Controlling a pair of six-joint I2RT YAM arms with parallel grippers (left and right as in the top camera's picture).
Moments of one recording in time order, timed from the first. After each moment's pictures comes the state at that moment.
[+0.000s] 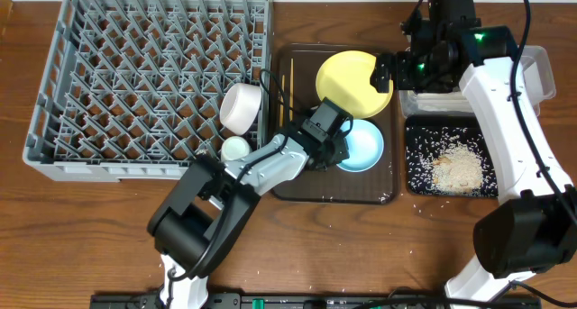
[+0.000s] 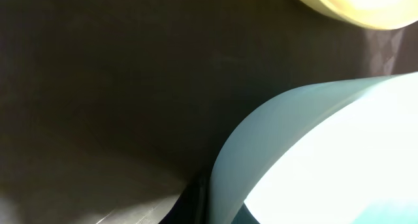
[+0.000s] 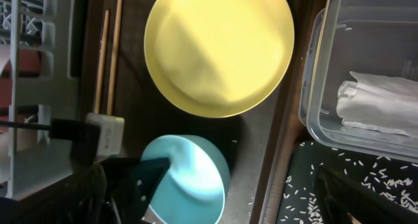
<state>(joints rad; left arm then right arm) -0.69 1.97 1.18 -0.28 0.14 -0.92 0.15 1.84 1.77 -1.10 -0.23 0.14</state>
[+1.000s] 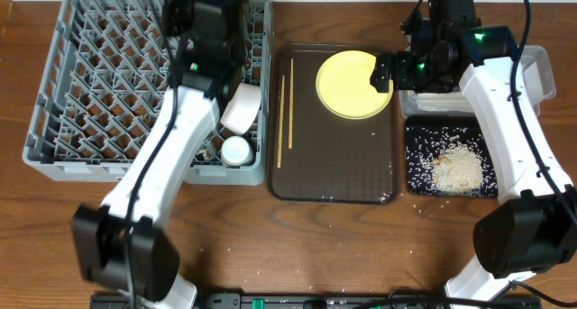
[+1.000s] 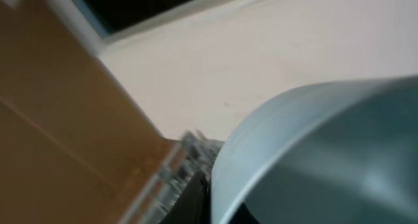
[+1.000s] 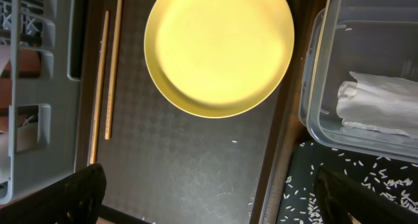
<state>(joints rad) -0.30 1.73 1.55 -0.06 -0.87 0.23 0.15 1.84 1.77 -1.10 -0.23 0.14</state>
